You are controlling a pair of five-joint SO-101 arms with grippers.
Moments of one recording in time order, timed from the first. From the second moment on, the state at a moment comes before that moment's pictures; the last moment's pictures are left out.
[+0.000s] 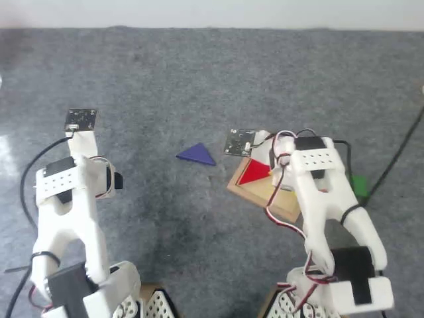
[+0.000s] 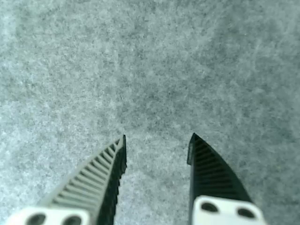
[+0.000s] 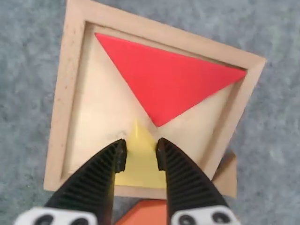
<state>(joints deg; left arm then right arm) -27.6 -15.7 48.9 57.3 -12.4 -10.2 -8.7 35.6 56.7 69.1</state>
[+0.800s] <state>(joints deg) -27.6 -15.7 48.9 58.0 -12.4 -4.0 2.4 21.4 51.5 56.1</state>
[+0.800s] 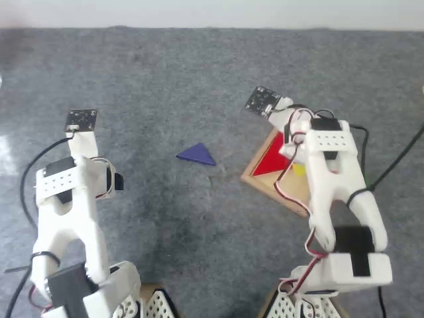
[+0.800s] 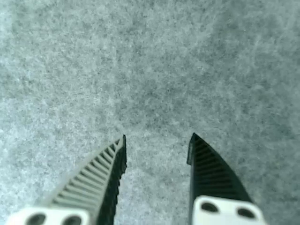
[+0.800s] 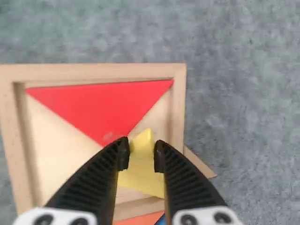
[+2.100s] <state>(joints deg) -27.5 -15.7 48.9 58.0 -12.4 8.4 22.2 5.5 56.1 30.7</state>
